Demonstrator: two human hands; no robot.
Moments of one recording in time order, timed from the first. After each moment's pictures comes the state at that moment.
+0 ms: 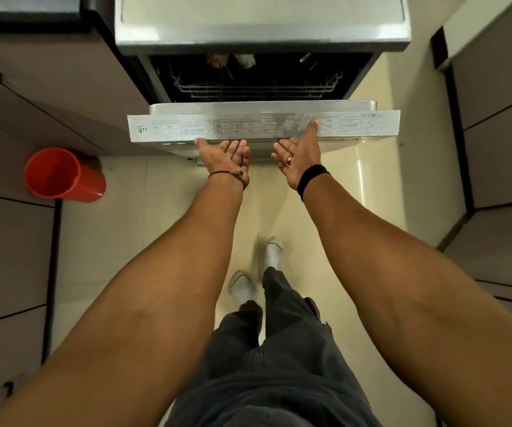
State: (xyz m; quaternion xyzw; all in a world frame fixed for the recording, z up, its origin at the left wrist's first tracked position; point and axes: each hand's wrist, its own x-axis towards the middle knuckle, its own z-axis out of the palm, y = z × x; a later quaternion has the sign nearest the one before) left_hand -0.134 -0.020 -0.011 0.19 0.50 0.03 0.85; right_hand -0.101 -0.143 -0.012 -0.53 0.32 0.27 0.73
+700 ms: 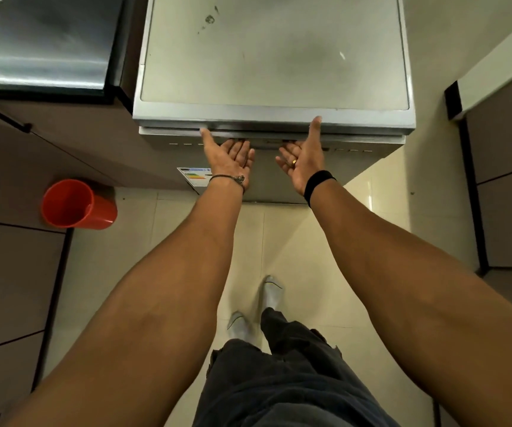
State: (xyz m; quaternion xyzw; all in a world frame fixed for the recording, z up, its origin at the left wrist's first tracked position) left_hand -0.001 0.009 0.017 0.23 0.44 0.05 0.86; right_hand 0.041 -0.118 0.004 -0.53 0.26 0.26 0.76
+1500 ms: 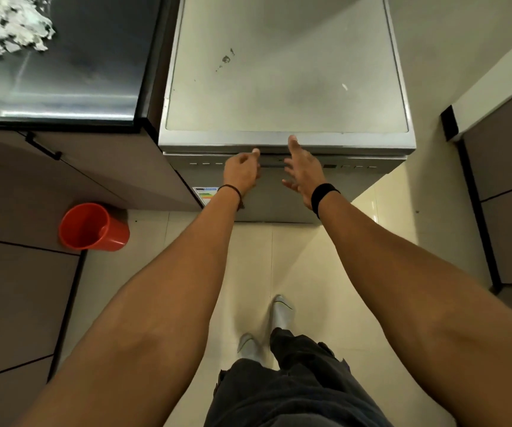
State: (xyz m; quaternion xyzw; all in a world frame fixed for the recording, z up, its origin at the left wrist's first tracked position) left_hand -0.004 0.037 0.027 0.67 0.36 -0.07 0.65; right_hand 0.030 -0.101 0.027 -0.71 0.13 0.27 0.64
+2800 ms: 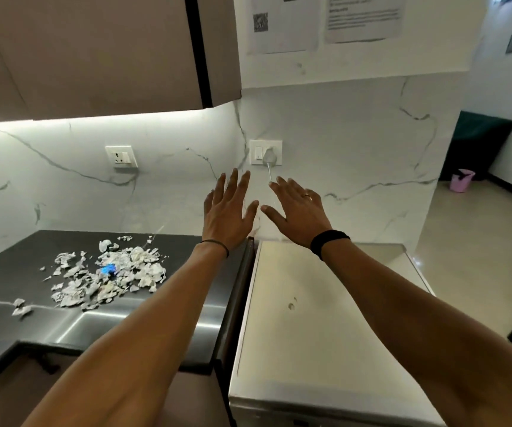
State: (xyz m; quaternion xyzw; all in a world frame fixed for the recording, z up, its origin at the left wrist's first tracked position) left_hand 0.173 0.275 0.322 0.93 0.06 0.34 0.09; right_hand 0.235 0.099 0.332 -0.90 -0.35 -0.20 0.17
